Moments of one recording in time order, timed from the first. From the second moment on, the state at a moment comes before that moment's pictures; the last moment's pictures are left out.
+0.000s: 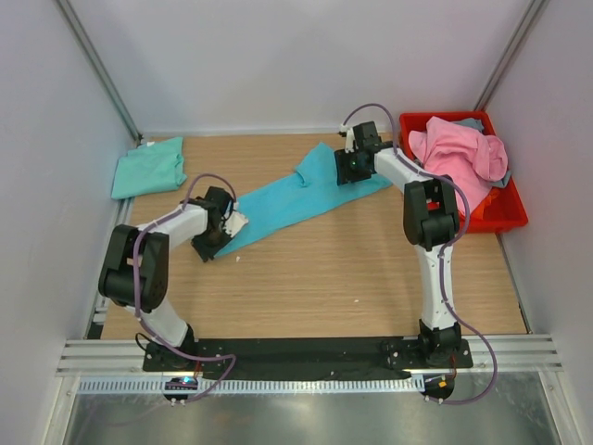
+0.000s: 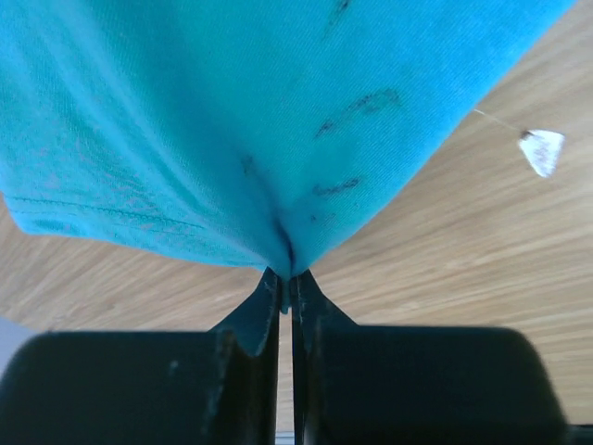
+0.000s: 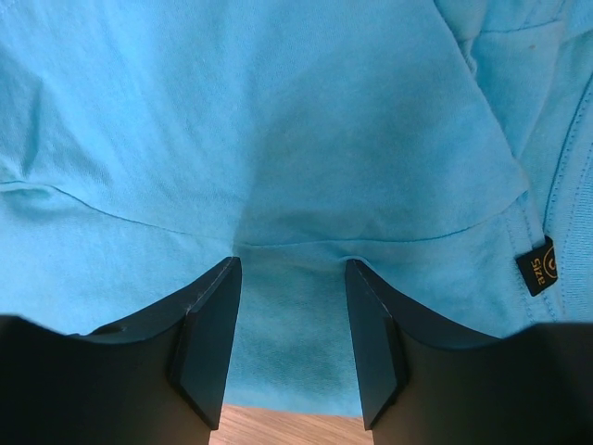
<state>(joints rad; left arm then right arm) -0.25 1.69 0.98 -0.72 -0.15 0.50 0.26 2.32 1.87 -0.50 -0.17 0.00</state>
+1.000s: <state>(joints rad) -1.00 1.82 1.19 -1.03 0.10 0.40 0.26 2.58 2.34 -0.69 -0.23 0.02</state>
